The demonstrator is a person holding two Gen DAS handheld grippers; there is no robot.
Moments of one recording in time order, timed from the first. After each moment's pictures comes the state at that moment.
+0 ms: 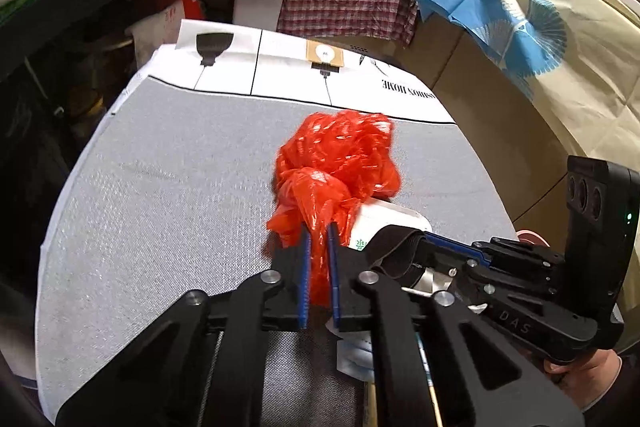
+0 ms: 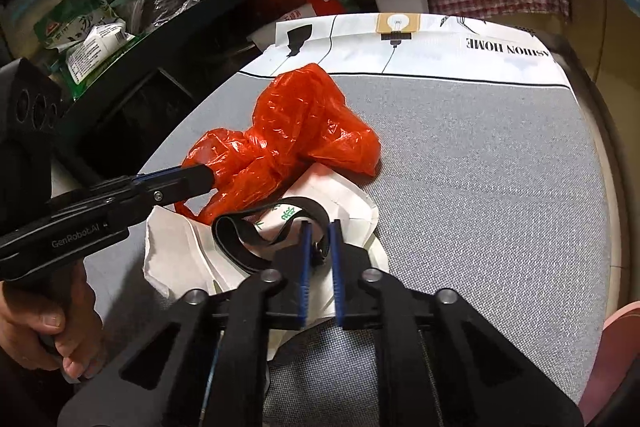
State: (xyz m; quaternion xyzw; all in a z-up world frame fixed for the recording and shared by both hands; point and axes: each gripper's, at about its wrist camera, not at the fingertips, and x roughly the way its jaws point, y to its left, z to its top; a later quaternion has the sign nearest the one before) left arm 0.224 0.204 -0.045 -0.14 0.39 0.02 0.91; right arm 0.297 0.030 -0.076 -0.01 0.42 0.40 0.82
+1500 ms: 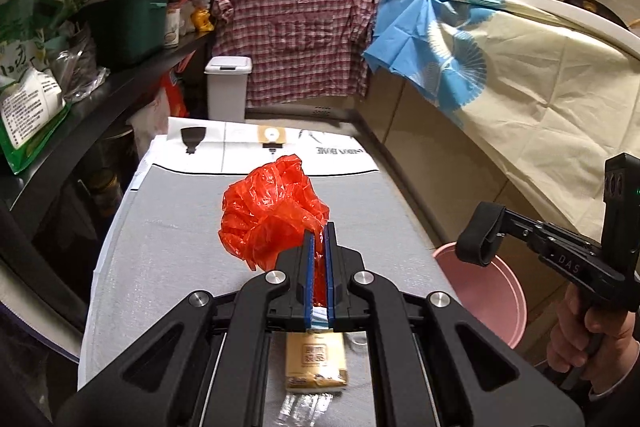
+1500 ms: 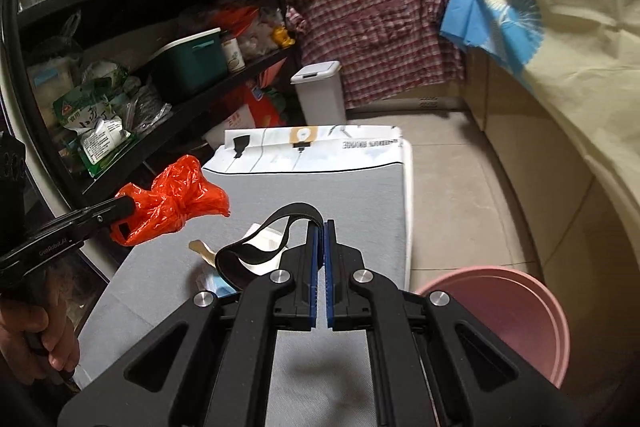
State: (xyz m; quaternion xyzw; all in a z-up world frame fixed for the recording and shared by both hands) left arm 0.132 0.147 0.059 -0.09 0.29 -0.01 0.95; right arm 0.208 -0.116 0.047 0.03 0.30 0.27 0.91
